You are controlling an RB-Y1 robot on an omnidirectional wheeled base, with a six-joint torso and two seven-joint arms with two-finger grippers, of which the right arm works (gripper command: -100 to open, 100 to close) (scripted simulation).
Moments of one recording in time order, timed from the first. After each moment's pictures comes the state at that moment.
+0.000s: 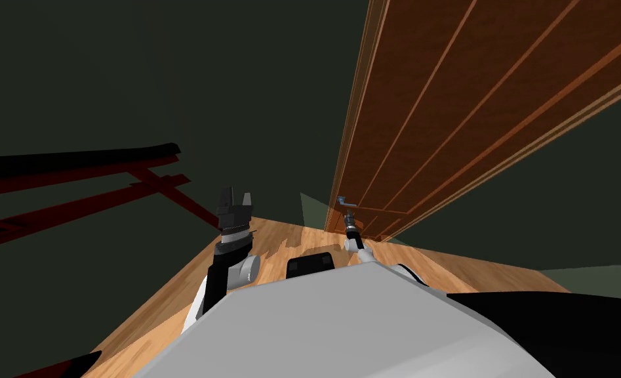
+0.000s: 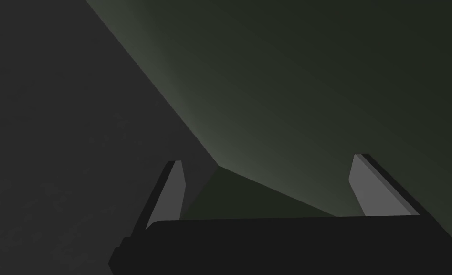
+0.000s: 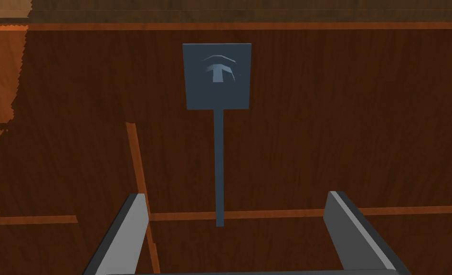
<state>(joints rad) -0.13 -0.20 -0.04 -0.59 -0.39 -0.83 0.07</state>
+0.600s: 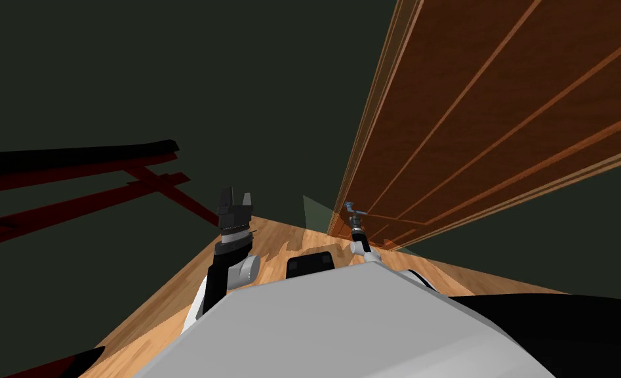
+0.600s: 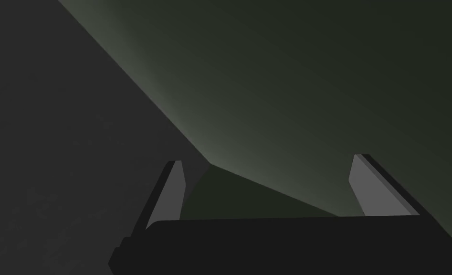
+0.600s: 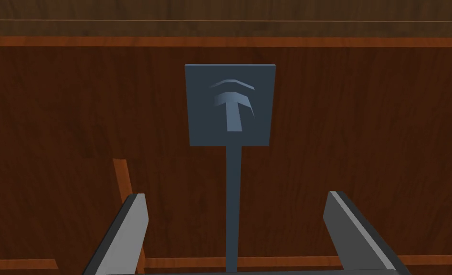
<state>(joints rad) -0.07 -0.25 -0.06 -0.62 -0.41 -0.83 0.03</state>
